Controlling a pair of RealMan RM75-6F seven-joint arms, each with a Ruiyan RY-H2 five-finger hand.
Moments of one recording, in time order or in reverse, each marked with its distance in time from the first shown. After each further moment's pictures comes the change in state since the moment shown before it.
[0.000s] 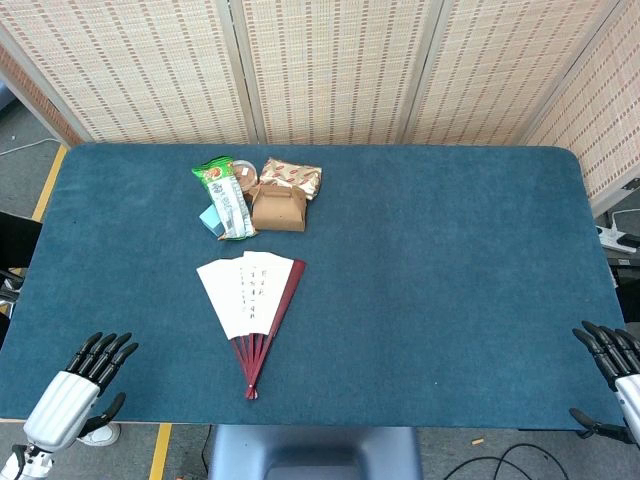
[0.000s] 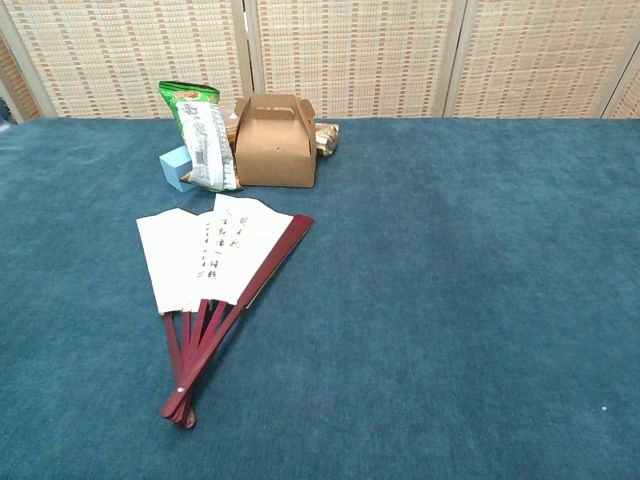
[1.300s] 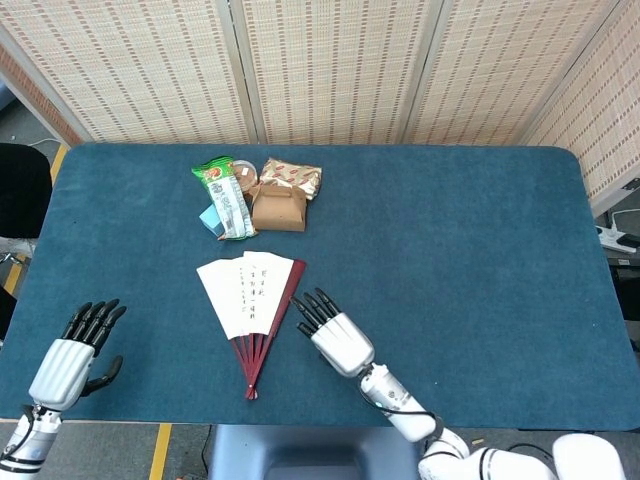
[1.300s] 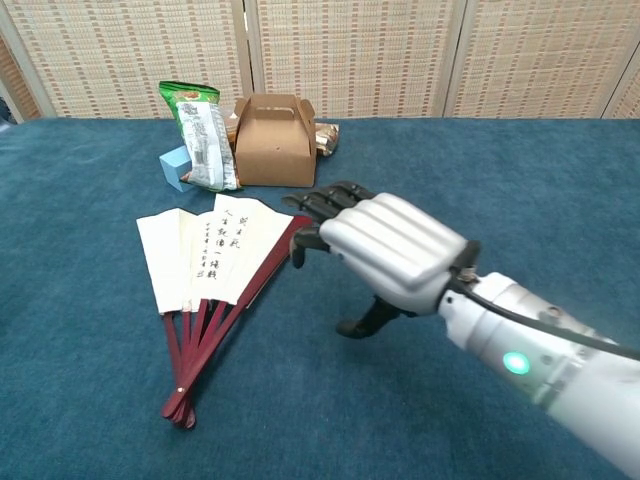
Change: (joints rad) left arm -0.065 -0.121 -0.110 0.154 -0.176 -0.071 -0.119; right arm 0.591 -1.112 0.333 0.383 0.037 -0.590 -0.751
